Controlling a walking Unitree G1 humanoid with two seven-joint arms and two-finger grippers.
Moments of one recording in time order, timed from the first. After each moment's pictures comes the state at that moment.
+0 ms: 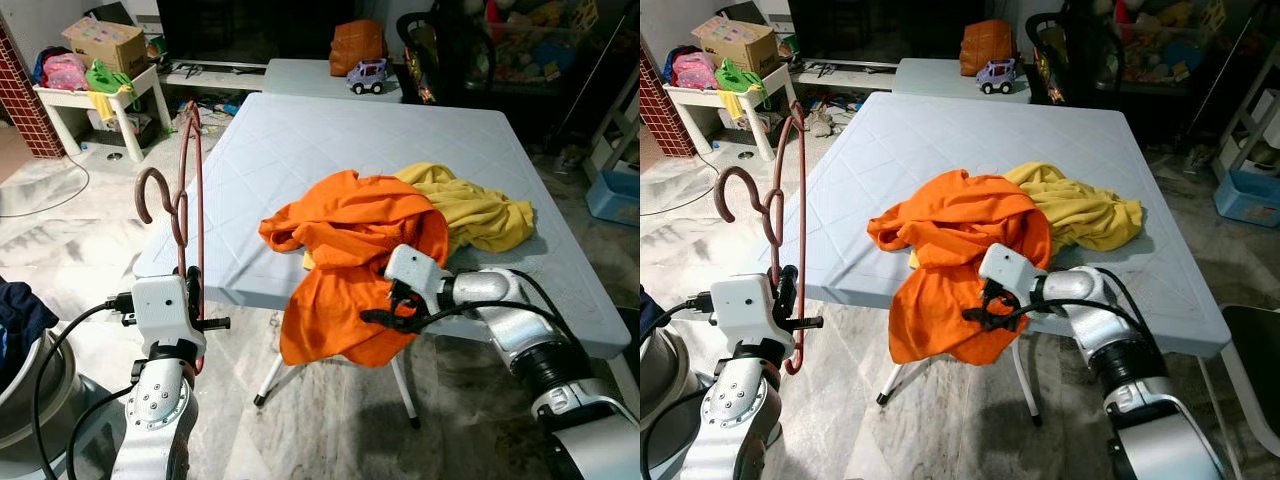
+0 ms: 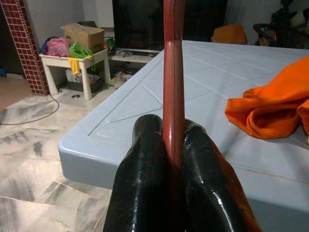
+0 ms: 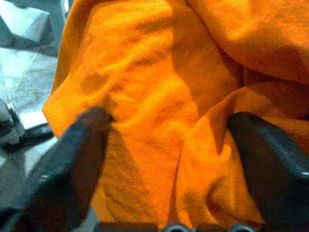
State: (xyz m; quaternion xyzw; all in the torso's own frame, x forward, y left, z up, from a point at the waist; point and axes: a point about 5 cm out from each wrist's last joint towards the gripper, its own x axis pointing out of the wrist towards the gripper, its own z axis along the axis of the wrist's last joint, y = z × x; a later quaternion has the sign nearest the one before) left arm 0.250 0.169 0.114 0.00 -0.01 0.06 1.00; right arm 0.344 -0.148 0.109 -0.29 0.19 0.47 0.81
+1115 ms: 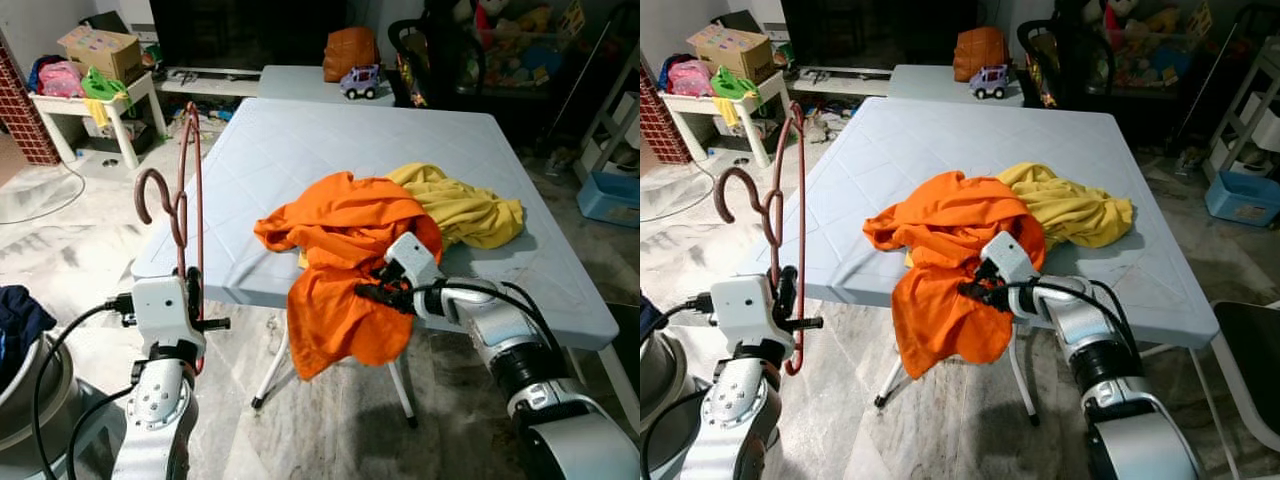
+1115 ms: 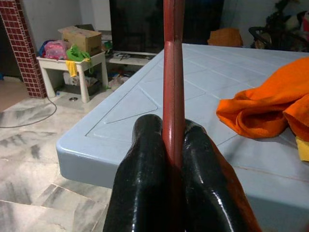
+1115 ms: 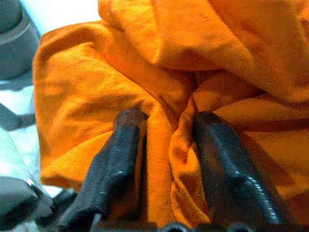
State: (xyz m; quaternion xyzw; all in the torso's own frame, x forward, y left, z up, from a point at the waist) left arm 0.250 0.169 0.113 0.00 -0.01 0.06 1.00; right arm 0.351 -0.140 0.098 -0.11 0.21 0.39 0.89
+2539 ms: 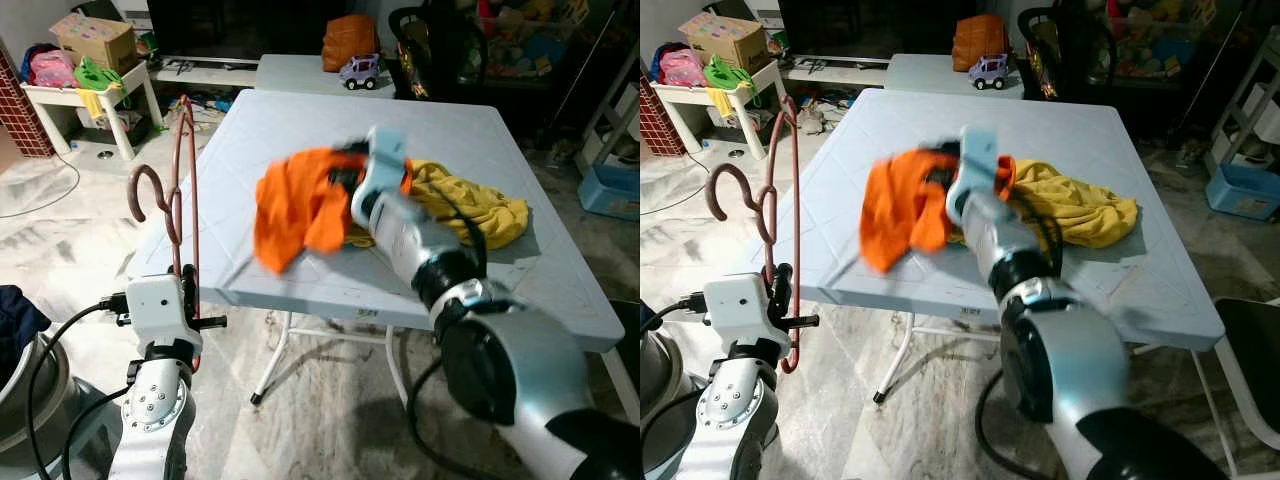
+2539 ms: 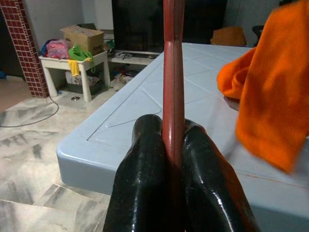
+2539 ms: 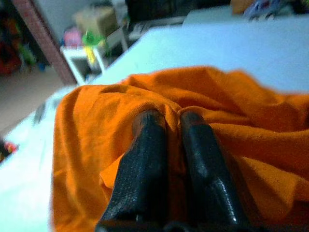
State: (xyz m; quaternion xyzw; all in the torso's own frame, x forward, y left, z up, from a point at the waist) left arm 0.248 0.173 0.118 0.00 -0.02 0.07 1.00; right arm 0.414 -0.060 0.212 0.12 0.06 0.15 0.98
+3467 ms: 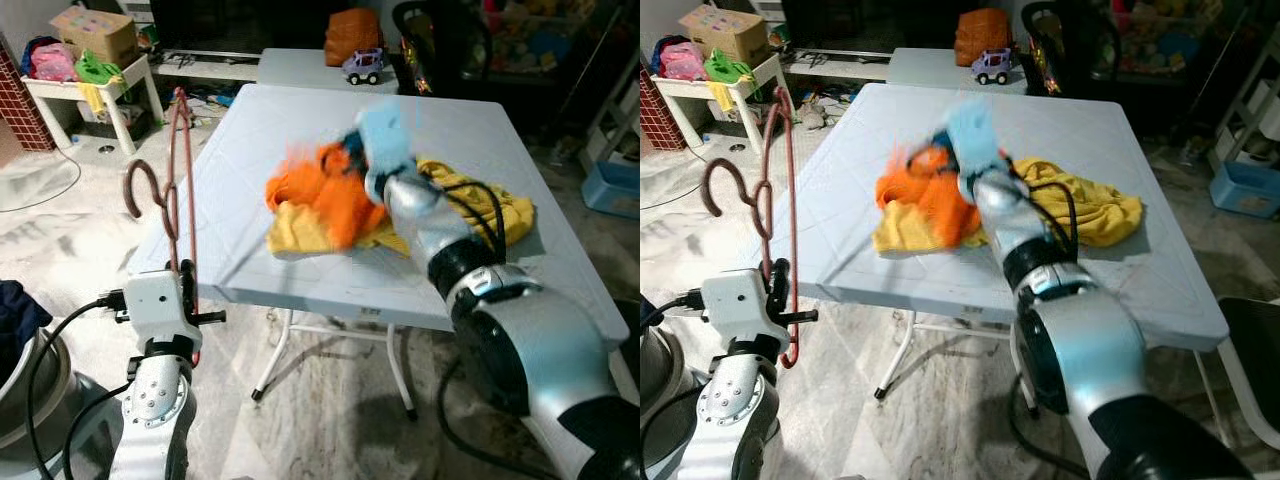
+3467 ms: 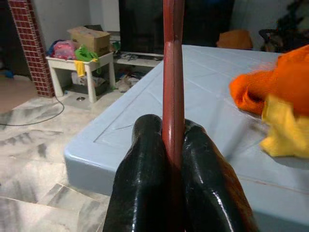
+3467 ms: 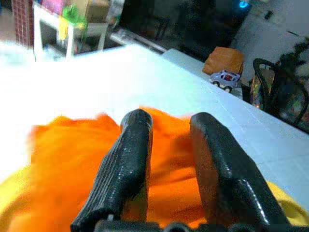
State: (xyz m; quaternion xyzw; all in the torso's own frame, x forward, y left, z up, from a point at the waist) left arm 0.250 0.172 0.122 0.00 -0.03 0.08 1.00; right arm 0.416 -0.076 0.218 -0.17 -0.01 0.16 0.97
